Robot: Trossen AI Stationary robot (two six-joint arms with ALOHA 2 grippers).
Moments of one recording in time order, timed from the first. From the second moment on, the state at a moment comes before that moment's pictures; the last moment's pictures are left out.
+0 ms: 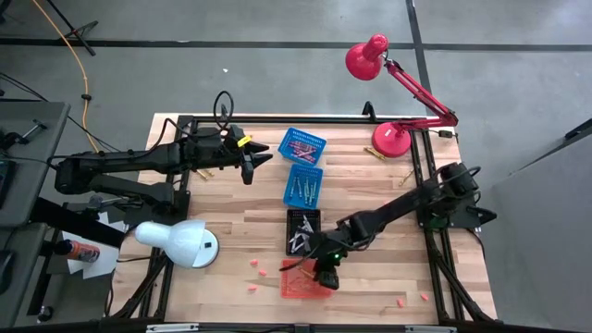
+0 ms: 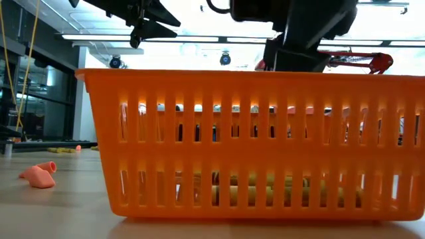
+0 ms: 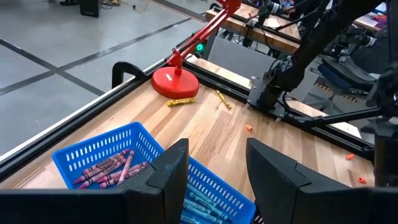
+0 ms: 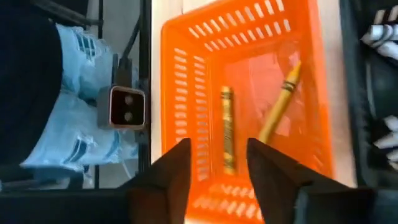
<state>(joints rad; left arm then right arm) 0.21 1.02 0.80 -0.06 -0.09 -0.30 0.38 1.85 1.22 -0.25 -0.31 0.62</state>
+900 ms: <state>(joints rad) 0.21 1.02 0.80 -0.06 -0.10 -0.24 0.01 0.90 0.54 -0.21 0.07 0.49</state>
